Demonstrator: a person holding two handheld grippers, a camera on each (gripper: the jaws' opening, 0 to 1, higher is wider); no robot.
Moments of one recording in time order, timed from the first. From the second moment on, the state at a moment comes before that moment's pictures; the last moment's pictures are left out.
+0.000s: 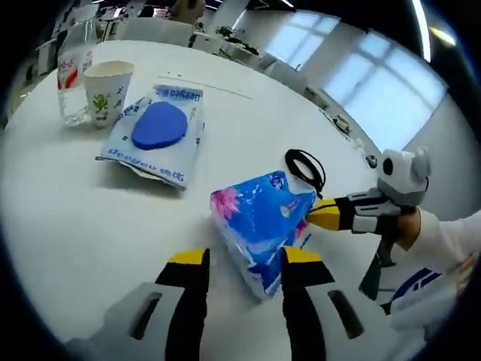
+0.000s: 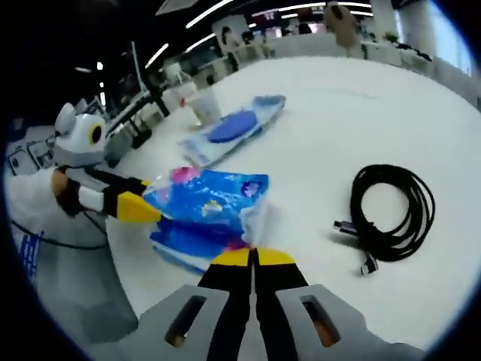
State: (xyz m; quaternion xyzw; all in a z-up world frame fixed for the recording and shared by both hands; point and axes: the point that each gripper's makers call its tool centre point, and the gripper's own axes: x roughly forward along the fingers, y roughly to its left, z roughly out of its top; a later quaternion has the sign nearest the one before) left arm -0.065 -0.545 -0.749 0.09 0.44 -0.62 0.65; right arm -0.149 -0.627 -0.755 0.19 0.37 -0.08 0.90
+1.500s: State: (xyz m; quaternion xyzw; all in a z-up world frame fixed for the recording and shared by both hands) left arm -0.079 -0.691 -0.682 0.06 0.41 -0.65 0.64; right arm -0.169 -0.773 -0.676 0.22 0.29 -0.17 0.91
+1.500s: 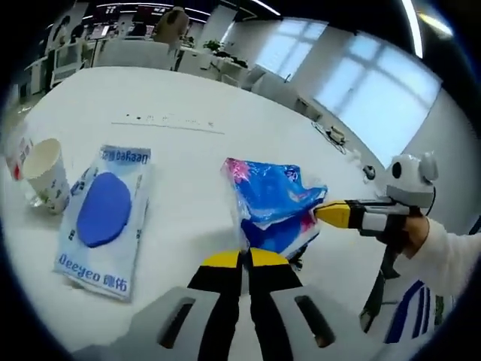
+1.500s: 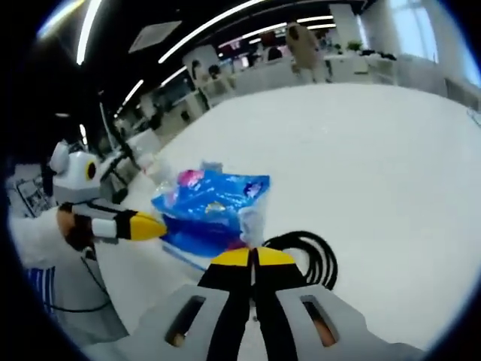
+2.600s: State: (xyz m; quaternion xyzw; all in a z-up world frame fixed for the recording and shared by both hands) left arm -0.089 -0.802 -0.759 0.21 0.45 -0.64 0.59; right arm -0.172 -0.882 -0.747 0.25 0.34 -0.22 0.88
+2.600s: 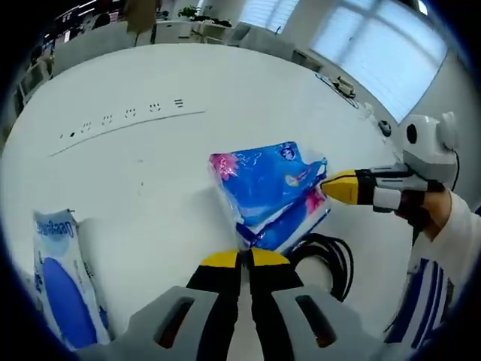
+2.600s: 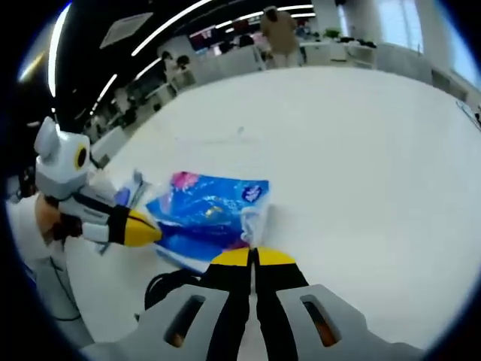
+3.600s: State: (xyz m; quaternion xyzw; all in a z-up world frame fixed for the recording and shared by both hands) left arm -0.085 -0.803 -0.774 0.22 0.44 -0.62 0.62; right arm -0.175 -0.875 -0.768 0.24 0.34 -0.22 0.88
